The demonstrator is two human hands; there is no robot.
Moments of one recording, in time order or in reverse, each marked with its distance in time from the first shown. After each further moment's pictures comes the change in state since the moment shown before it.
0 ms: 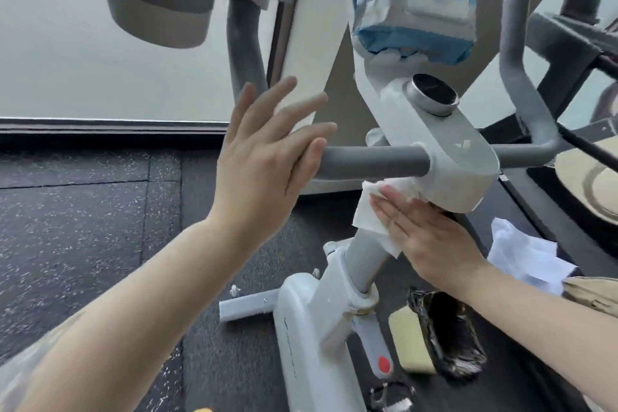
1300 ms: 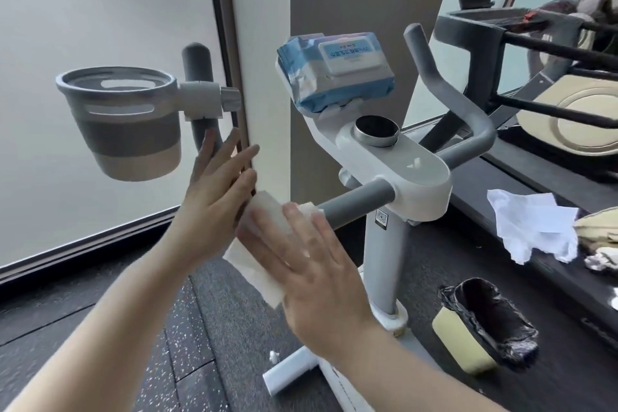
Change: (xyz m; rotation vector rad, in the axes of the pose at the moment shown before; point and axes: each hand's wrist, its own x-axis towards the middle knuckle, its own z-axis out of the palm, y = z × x) left_hand 0.058 -0.054 -0.034 -0.408 -0.457 -0.267; right_hand 0.135 -0.100 -0.126 0.440 0.023 0.551
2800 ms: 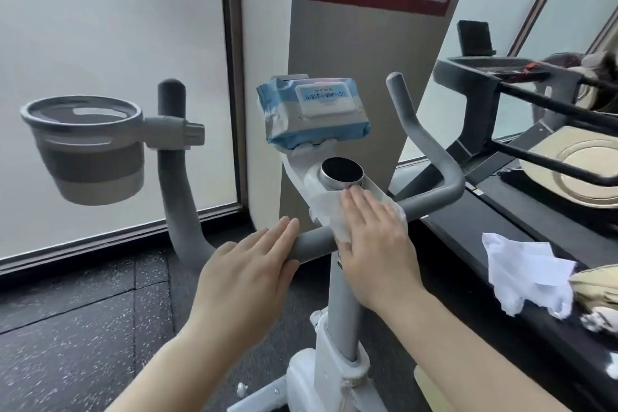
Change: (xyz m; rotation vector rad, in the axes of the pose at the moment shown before) left_hand -0.028 0.064 0.082 0.727 -0.034 0.170; right_hand 0.015 0.154 -0.027 0.060 -0.116 0.330
